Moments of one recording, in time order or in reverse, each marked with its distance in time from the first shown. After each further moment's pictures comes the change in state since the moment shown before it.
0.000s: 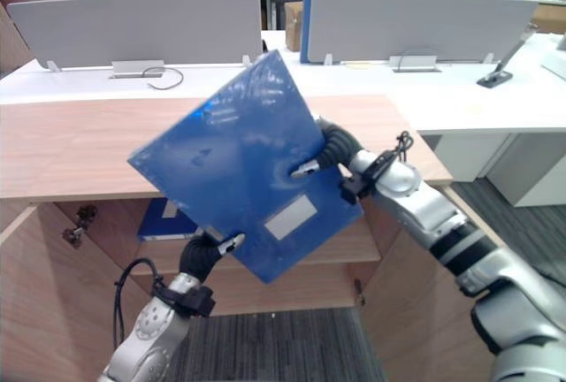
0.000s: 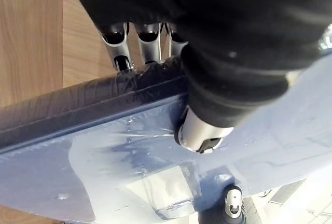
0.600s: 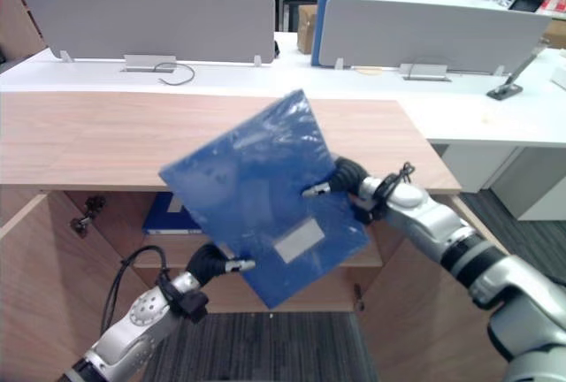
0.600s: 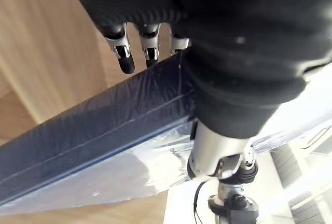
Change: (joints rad) left arm -0.159 0.257 -0.209 0.184 -0.139 0.008 -0.220; right arm 0.073 -0.049 0.143 0.078 0.169 0.060 0.105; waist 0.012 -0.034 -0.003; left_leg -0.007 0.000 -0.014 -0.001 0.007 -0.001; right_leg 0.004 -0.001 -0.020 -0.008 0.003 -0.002
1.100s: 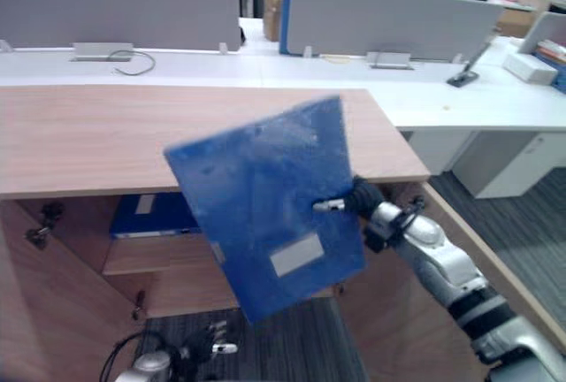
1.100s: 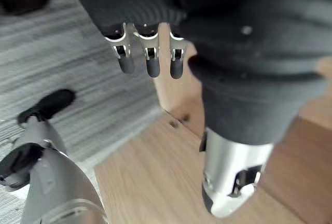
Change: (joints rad) left arm 0.020 -0.331 0.255 1.023 0.224 0.133 -0.155; right arm 0.430 0.132 -0.512 -0.246 -0.079 -0.005 0.050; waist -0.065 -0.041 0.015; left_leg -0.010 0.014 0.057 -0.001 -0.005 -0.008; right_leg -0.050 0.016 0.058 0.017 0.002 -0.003
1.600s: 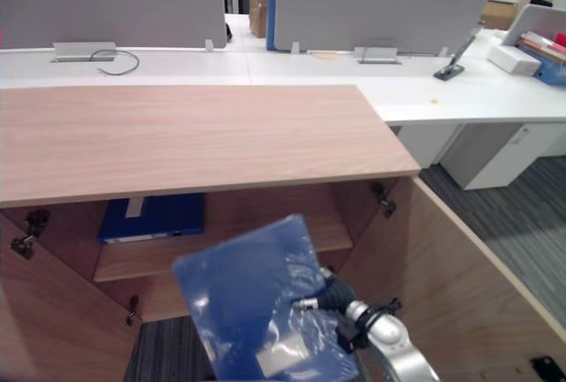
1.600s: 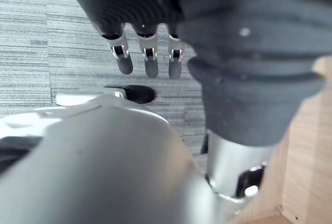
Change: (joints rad) left arm 0.161 -0.046 0.487 0.138 0.310 0.023 0.166; right arm 0.450 0.425 -0.027 0.128 -0.818 0.030 -0.039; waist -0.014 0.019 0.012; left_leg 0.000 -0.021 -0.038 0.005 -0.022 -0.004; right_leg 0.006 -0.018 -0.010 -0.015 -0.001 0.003
